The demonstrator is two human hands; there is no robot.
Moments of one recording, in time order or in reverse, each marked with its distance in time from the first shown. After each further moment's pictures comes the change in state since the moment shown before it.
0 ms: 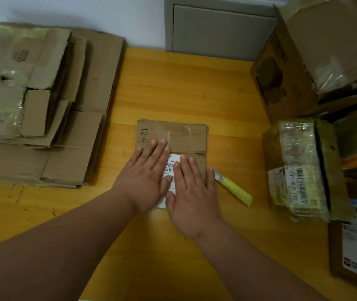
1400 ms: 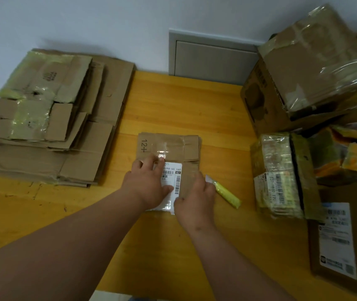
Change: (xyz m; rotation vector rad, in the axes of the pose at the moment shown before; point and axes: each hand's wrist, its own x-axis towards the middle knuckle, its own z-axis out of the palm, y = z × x) left_hand -0.007 0.023 -0.036 -0.131 -0.168 -0.263; right_hand -0.015 -0.007 -0.025 0.691 0.056 0.539
